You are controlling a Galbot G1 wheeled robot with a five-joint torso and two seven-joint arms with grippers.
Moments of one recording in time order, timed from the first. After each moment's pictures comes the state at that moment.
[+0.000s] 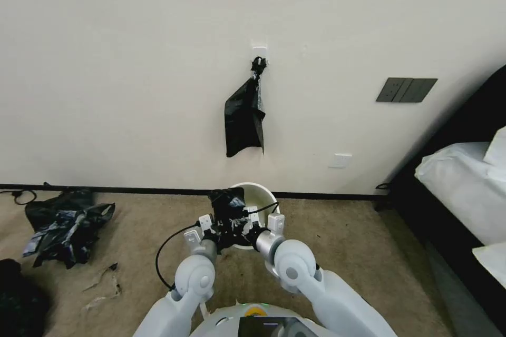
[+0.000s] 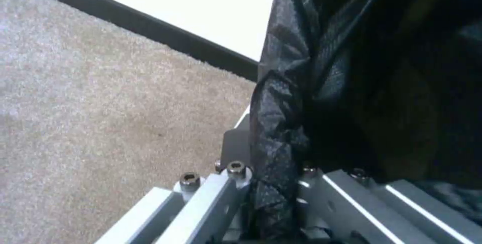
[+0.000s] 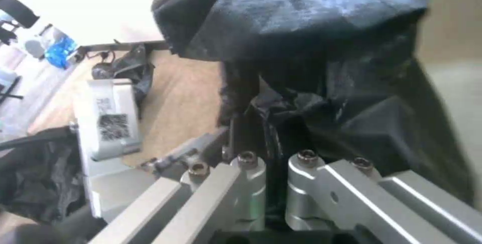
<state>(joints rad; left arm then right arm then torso) 1.39 -1.24 -0.17 -2.08 -0.83 0.31 -0.64 -1.07 1.14 -0.19 2.14 1.03 -0.51 0.49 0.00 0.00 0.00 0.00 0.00</state>
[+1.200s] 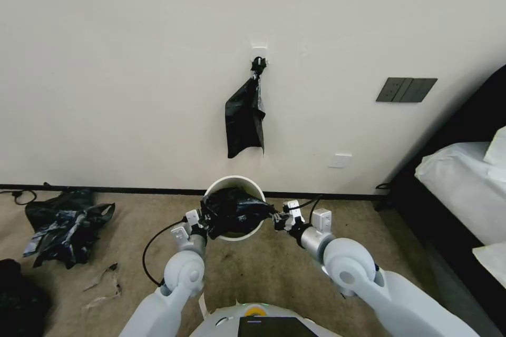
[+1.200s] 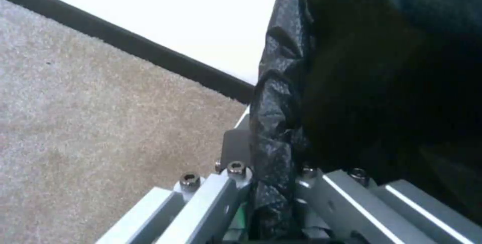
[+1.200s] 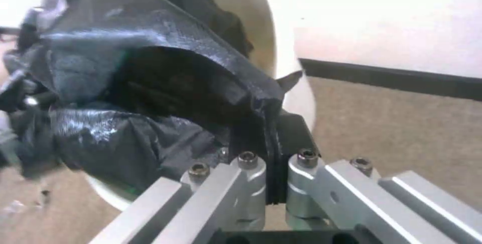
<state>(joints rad) 1.39 -1.19 -0.24 -2.08 -0.85 0.26 -0.64 -1.15 0.76 0.02 2.31 1.12 -0.49 0.50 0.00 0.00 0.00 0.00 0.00</state>
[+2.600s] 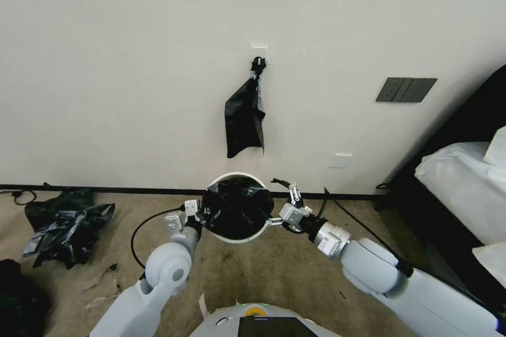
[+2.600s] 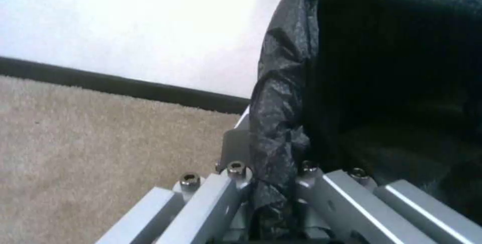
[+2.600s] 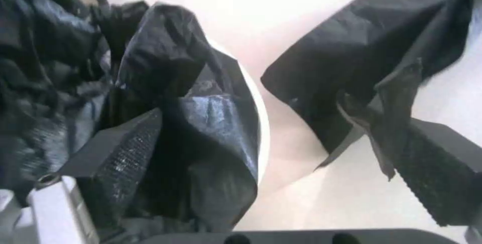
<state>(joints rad) 1.36 -1.04 -0.26 -2.24 -0.89 0.46 -0.63 -1.16 0.58 0.03 2.32 -0.02 -0.14 0.00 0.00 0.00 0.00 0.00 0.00</state>
